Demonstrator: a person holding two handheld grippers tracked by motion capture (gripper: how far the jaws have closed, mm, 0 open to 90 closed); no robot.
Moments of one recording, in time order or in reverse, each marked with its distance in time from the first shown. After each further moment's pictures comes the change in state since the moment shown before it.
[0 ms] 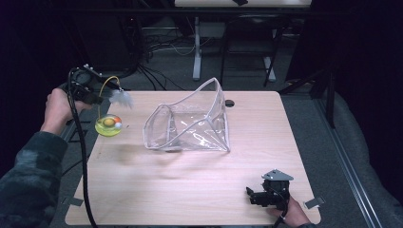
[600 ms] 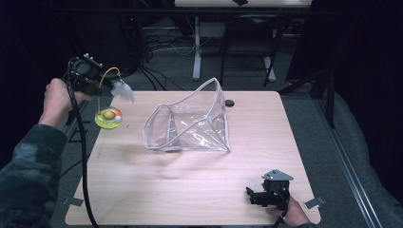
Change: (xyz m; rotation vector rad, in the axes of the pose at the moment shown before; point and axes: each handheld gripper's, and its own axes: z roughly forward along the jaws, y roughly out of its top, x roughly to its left) left arm 0.002 0.023 -0.019 -0.023 0.024 0.016; right arm 0.000 0.000 0.000 0.001 0.001 -0.001
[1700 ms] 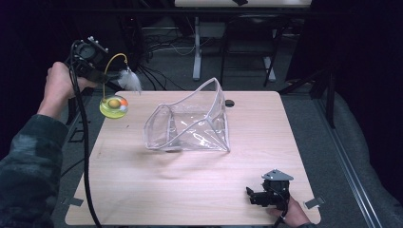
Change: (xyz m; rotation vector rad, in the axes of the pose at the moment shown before) left arm -0.017 0.036 -0.034 -0.052 0.009 0.070; right arm 0.000 0.000 0.000 0.000 0.000 0.000
